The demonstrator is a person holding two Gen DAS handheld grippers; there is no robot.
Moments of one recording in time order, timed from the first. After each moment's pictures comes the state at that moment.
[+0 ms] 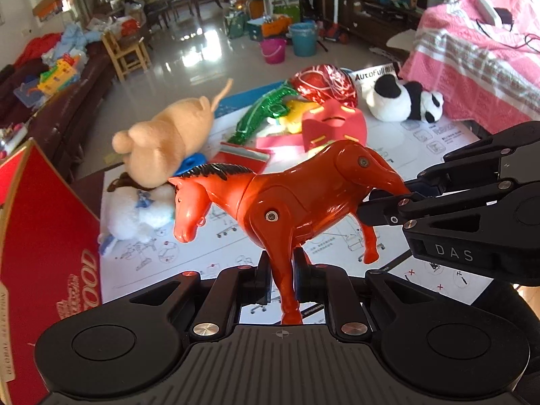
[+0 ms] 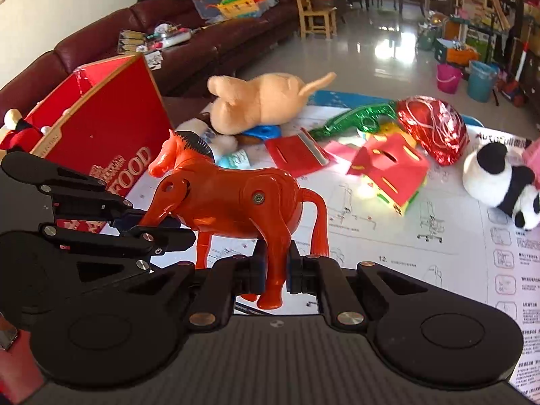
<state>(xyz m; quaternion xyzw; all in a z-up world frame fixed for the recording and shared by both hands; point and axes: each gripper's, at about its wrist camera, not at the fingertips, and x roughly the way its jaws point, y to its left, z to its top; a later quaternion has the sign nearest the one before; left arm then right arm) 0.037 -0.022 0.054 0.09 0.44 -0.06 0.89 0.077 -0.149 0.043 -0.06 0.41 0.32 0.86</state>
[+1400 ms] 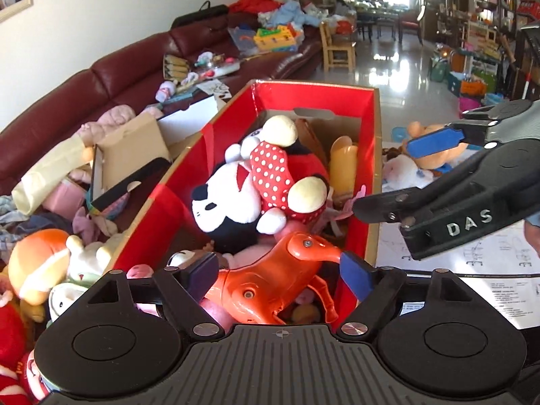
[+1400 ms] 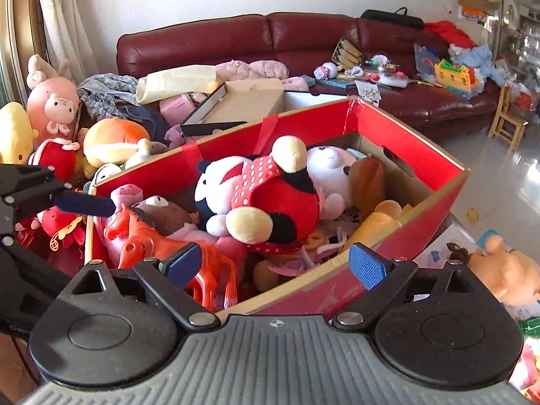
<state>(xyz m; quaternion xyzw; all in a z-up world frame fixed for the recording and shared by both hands) -0.185 0.195 0.147 -0.03 0.39 0.26 0.88 -0.043 0.114 0.135 -0.19 0.29 0.59 0.73</state>
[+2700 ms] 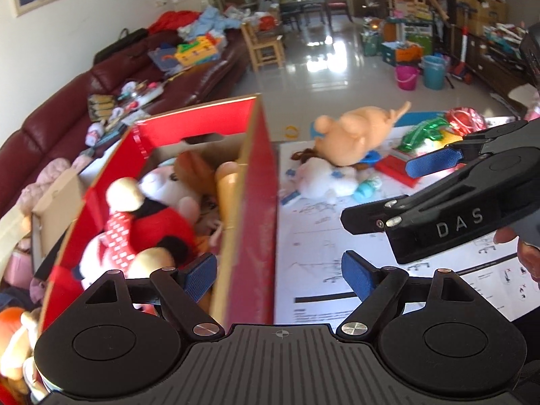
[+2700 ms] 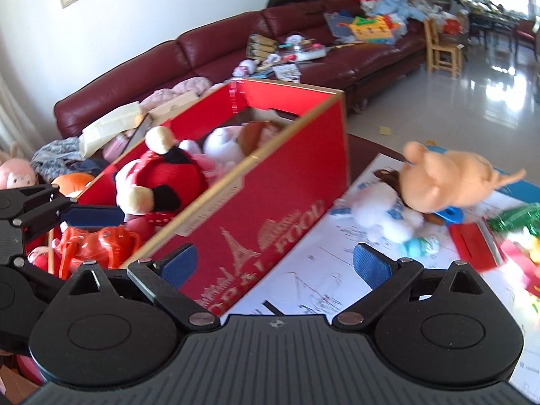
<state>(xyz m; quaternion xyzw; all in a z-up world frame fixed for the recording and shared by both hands) -0.070 0.106 0.125 0.05 0.41 0.15 0.90 0.046 0.002 0.098 -0.06 0.37 0.49 0.79</state>
